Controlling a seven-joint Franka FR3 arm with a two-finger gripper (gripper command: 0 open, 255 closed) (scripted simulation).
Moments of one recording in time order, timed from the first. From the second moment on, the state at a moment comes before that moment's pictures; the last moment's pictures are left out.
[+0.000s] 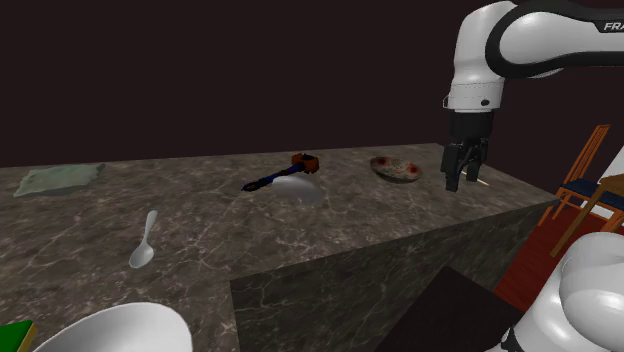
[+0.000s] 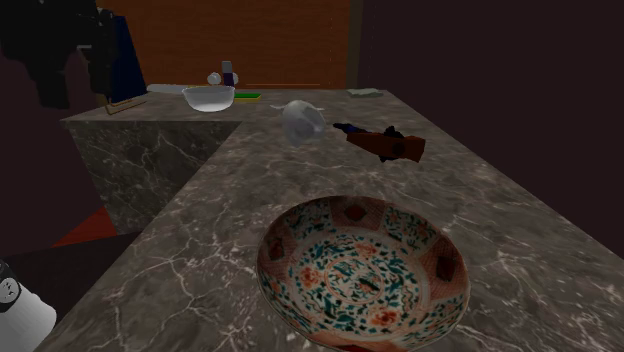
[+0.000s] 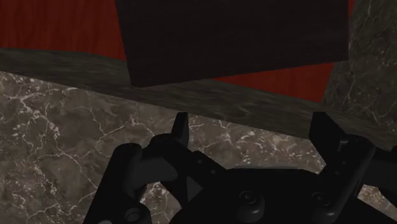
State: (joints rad) arm -0.02 -0.76 -0.02 -2.42 -0.02 1.43 0.09
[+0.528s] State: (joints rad) arm 0.04 -0.56 0.00 -2.31 -0.03 1.56 0.02
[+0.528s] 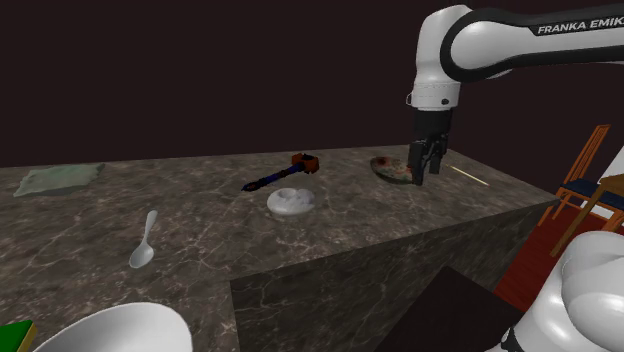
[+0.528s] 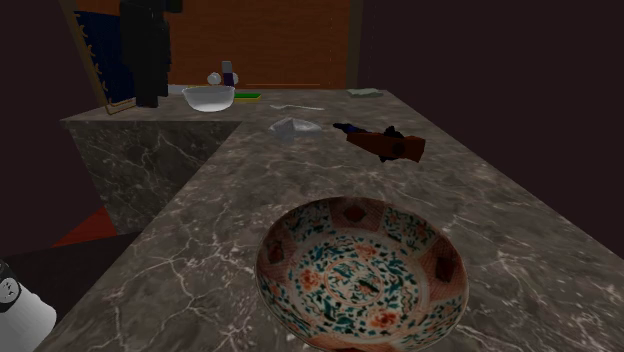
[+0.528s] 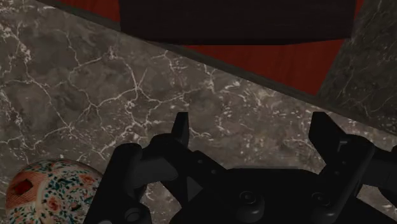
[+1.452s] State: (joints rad) arm 0.14 -0.09 0.10 -1.93 -0.09 1.72 -0.10
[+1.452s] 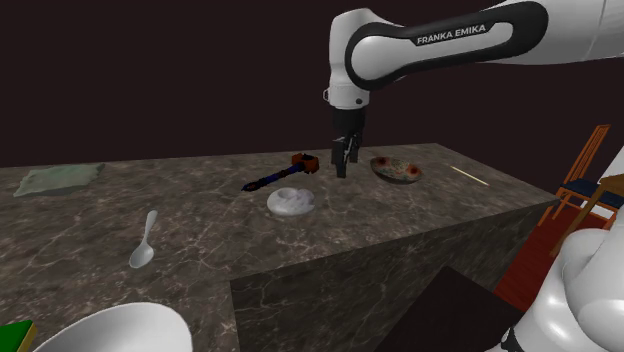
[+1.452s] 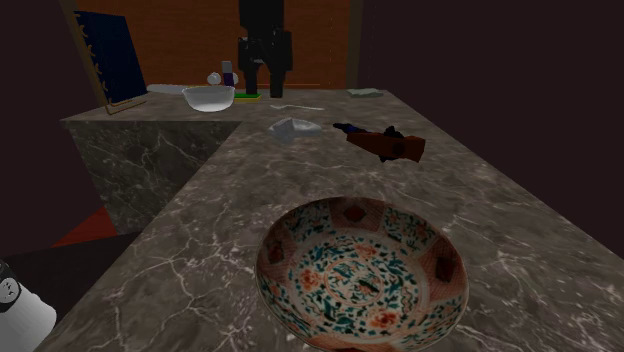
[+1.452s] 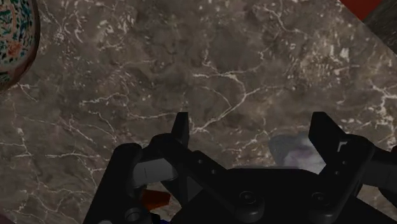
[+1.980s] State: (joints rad) arm 0.20 0.14 0.16 -1.67 -0.16 1.74 -0.16
